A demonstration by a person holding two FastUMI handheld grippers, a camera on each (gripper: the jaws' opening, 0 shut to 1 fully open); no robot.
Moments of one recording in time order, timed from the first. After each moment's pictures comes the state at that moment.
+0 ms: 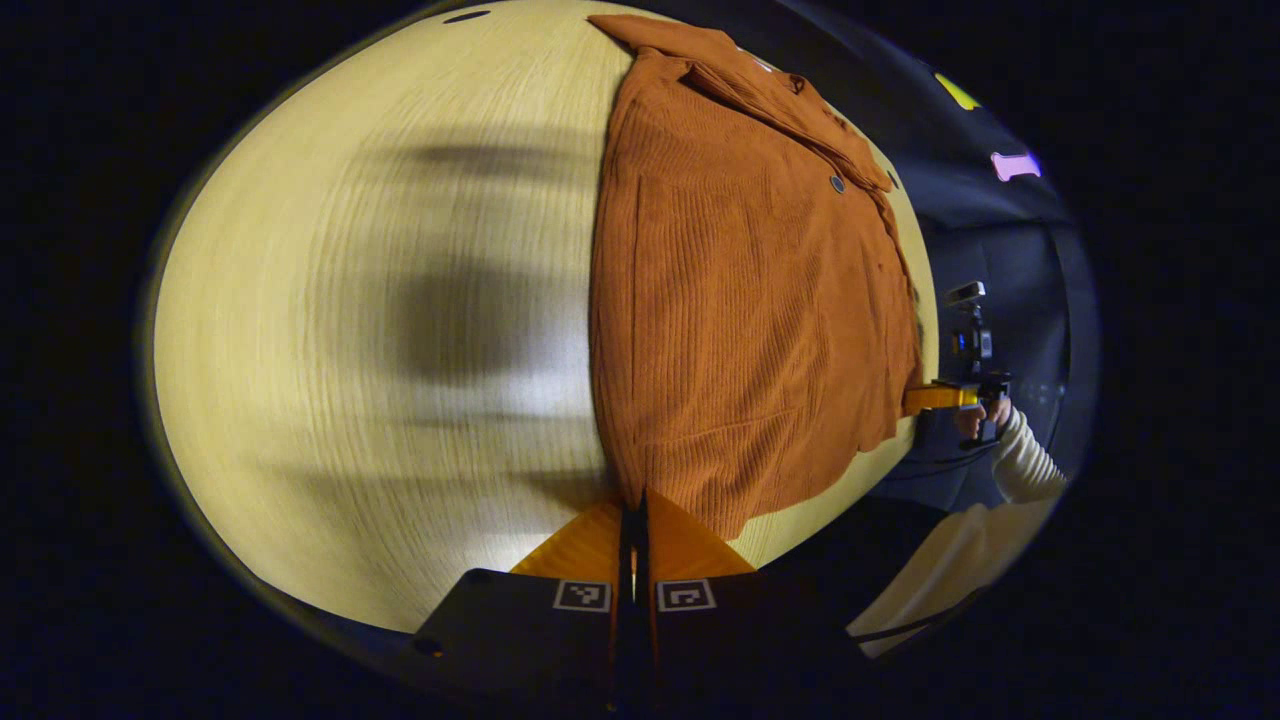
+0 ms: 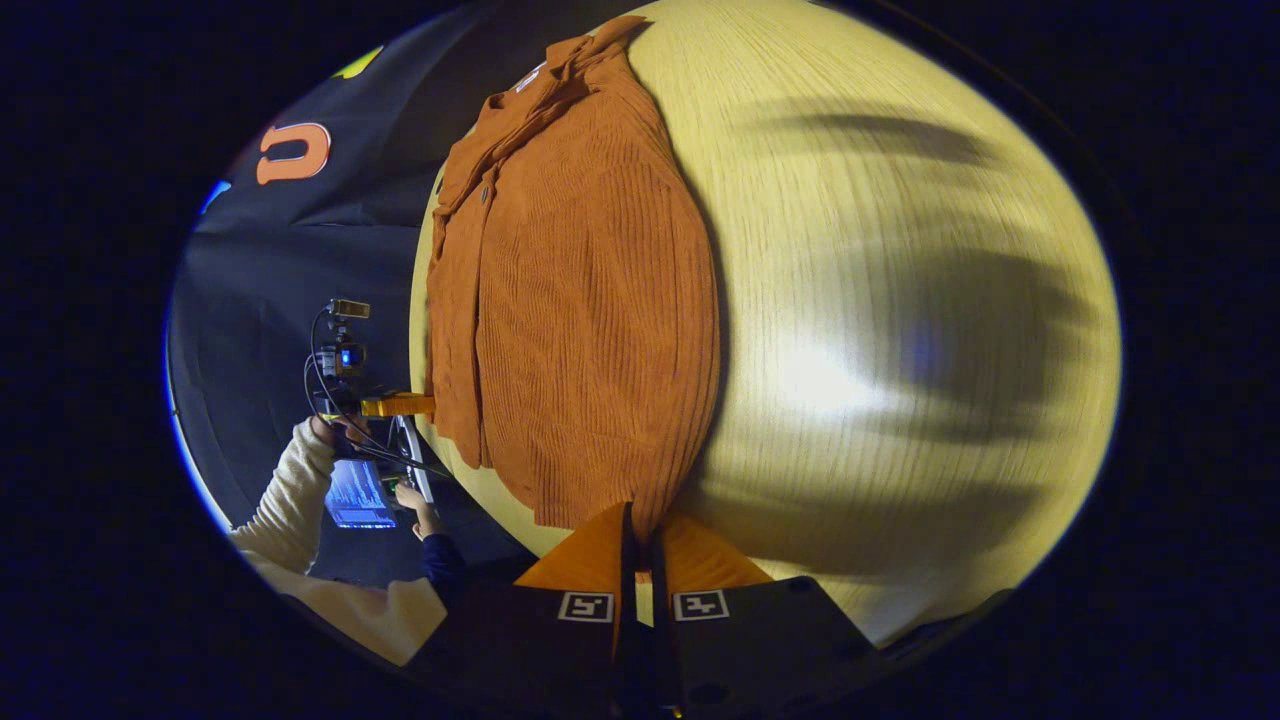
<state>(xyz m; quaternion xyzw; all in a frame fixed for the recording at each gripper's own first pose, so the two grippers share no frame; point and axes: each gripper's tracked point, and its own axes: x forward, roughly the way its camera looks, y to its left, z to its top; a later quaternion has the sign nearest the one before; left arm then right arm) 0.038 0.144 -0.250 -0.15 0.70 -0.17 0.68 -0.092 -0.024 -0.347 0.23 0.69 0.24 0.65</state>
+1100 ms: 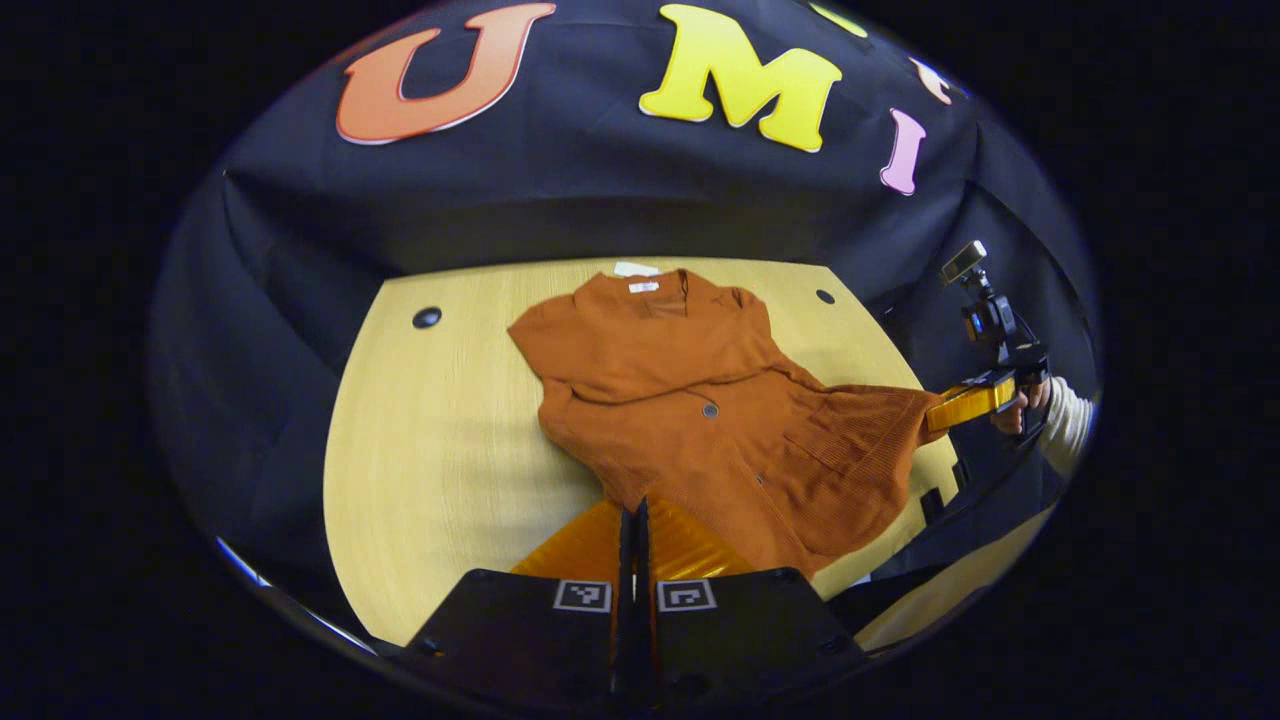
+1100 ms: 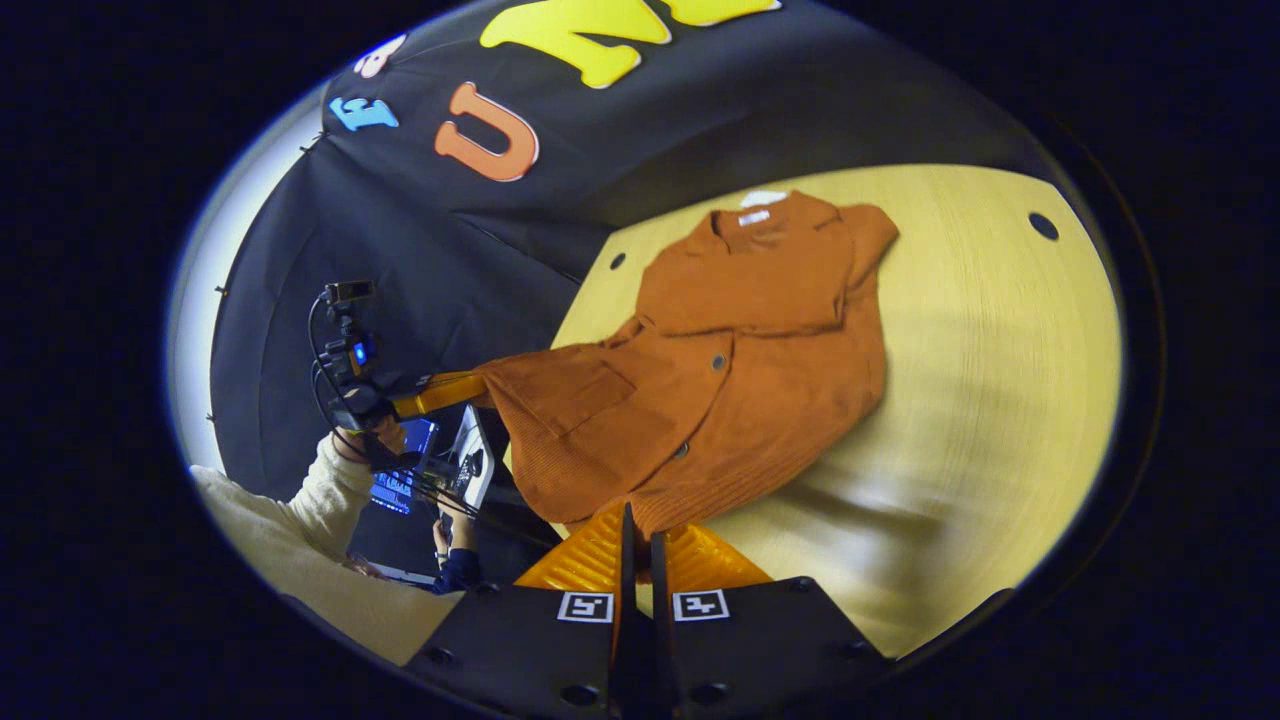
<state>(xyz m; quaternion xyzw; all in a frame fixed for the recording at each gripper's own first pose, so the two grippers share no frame) 0.196 0.150 -0.076 0.00 0.44 -0.16 0.89 0.032 0.032 -0.128 0.20 0.50 0.38 0.75</state>
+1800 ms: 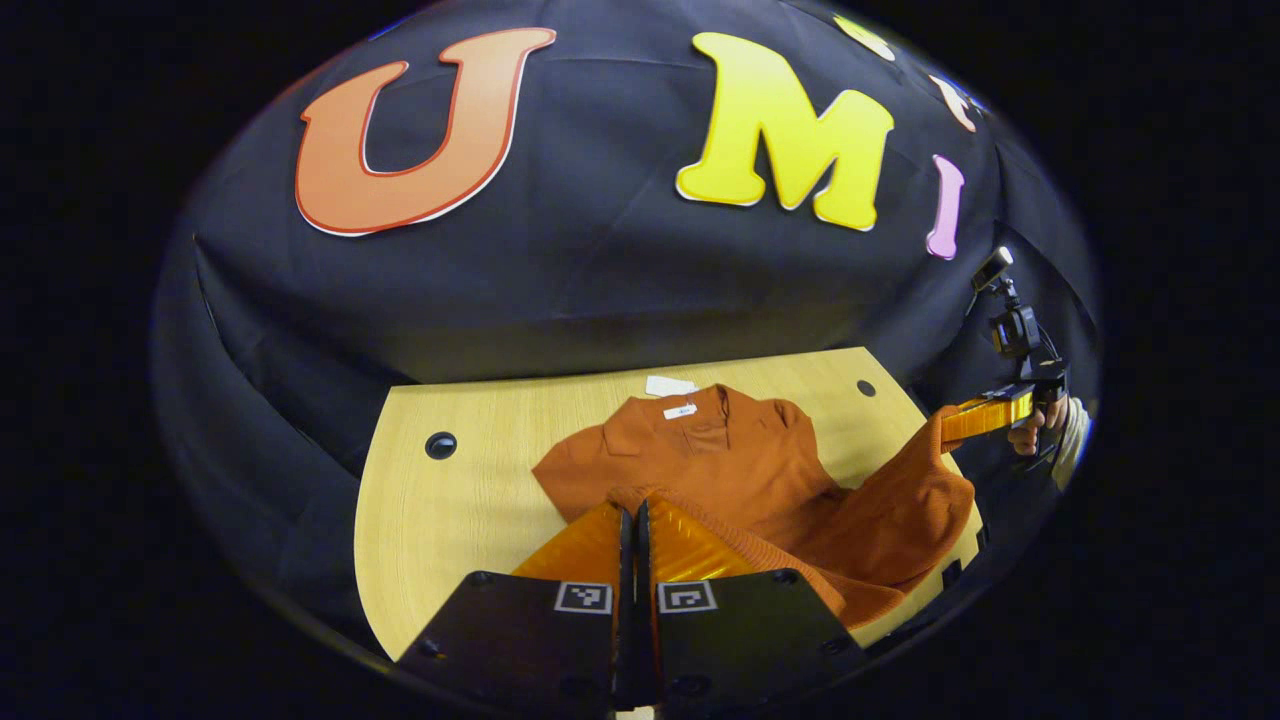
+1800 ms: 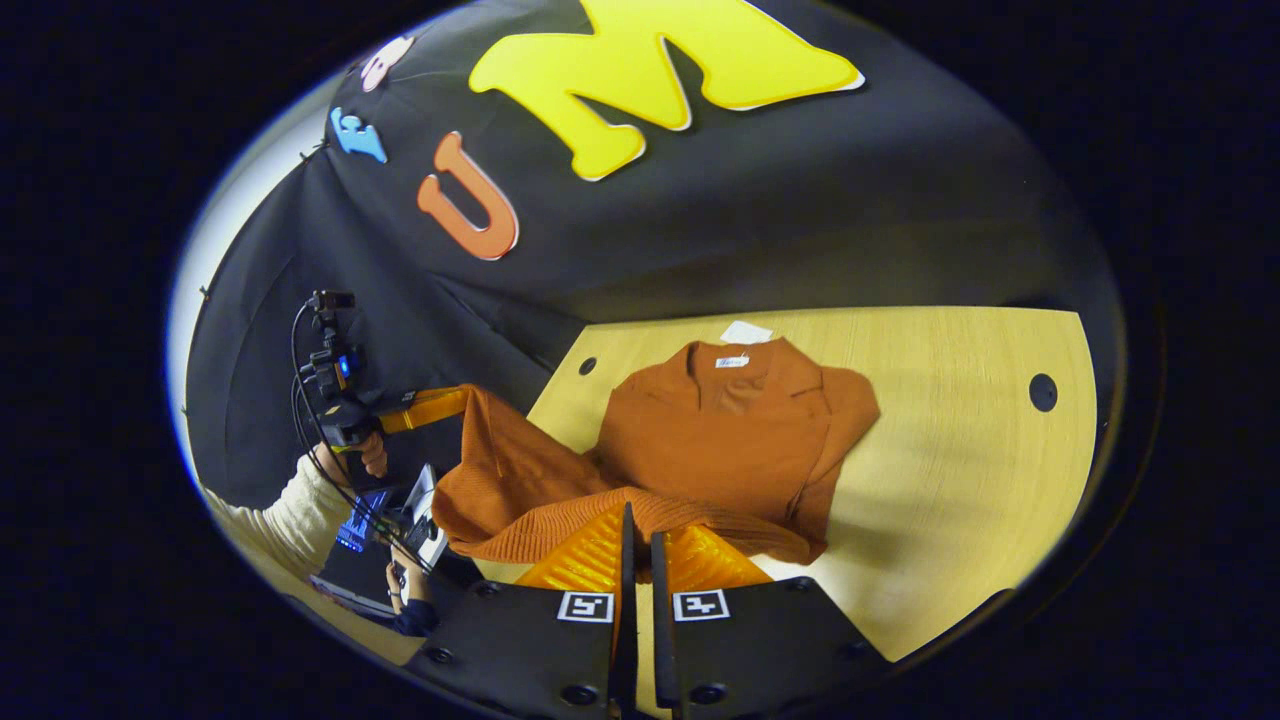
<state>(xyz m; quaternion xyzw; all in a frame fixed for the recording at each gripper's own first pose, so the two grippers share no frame) 0.376 0.157 -0.049 -0.01 0.37 -0.13 0.92 0.207 0.035 -0.092 0.18 0.43 0.33 0.82</state>
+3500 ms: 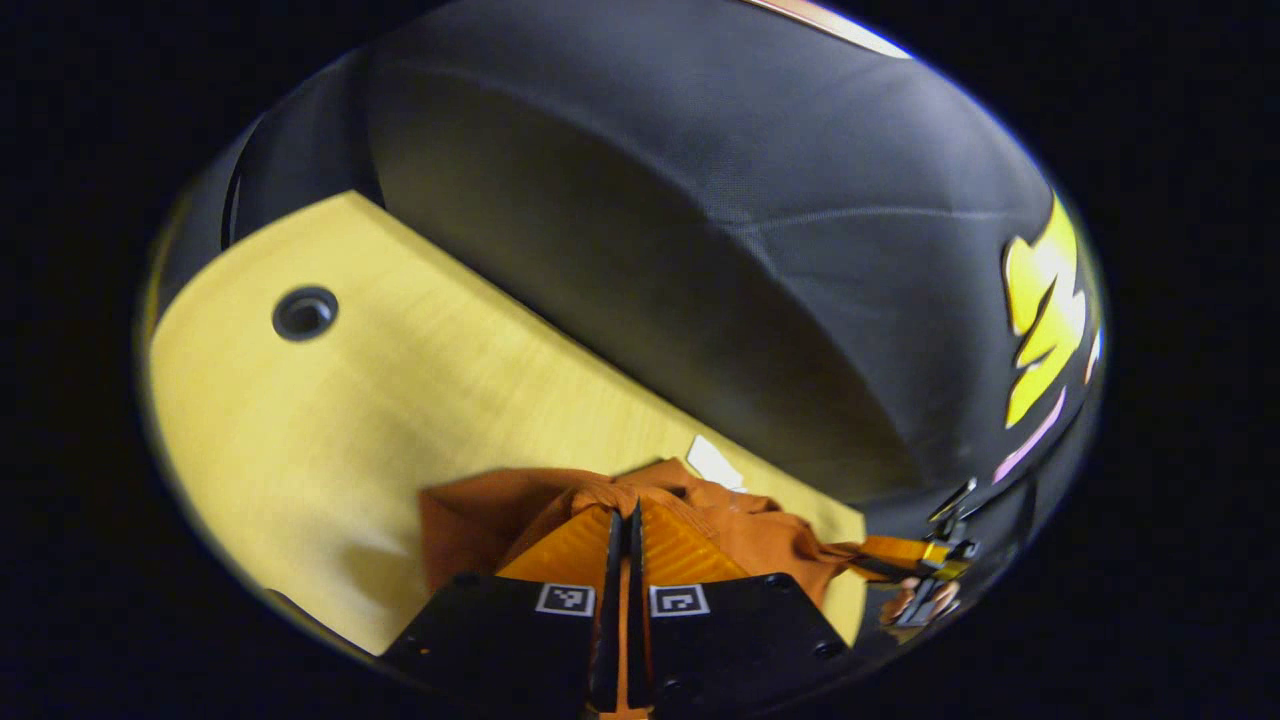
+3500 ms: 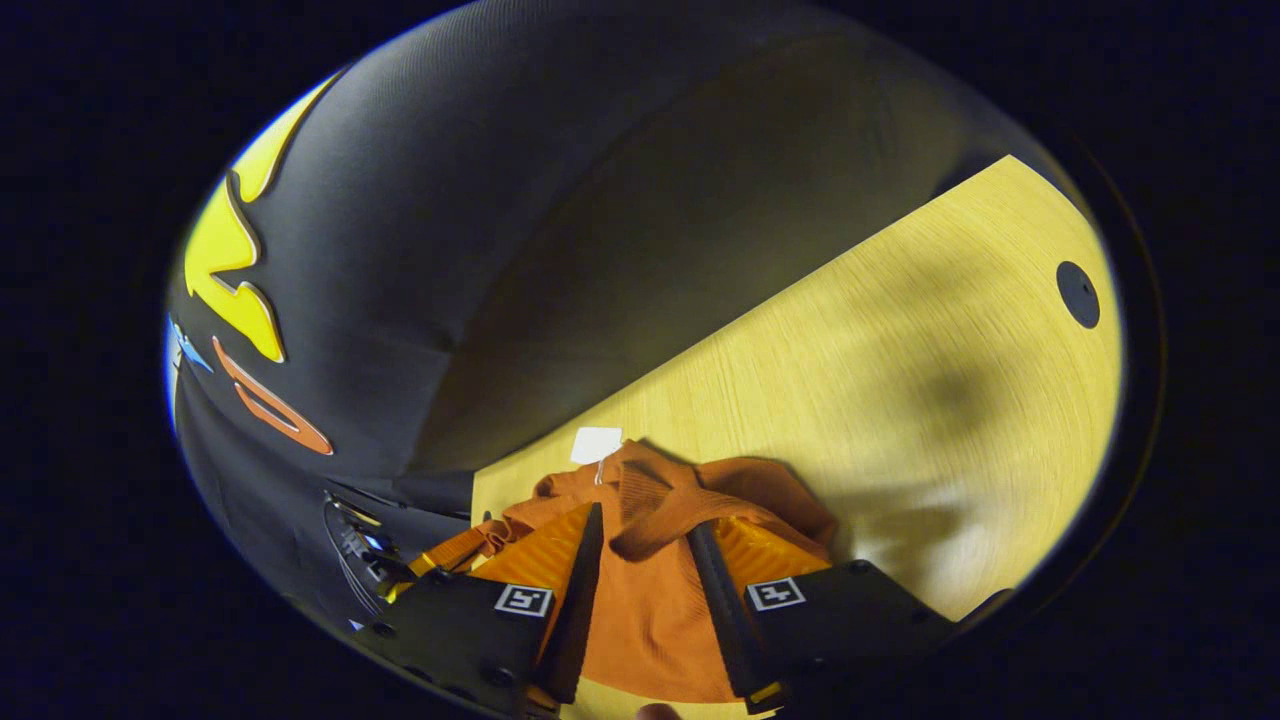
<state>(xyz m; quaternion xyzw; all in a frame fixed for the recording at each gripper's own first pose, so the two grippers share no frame) 0.533 0.133 -0.215 -0.38 0.35 -0.06 0.85 0.407 0.019 -0.233 0.38 0.42 0.13 0.81</state>
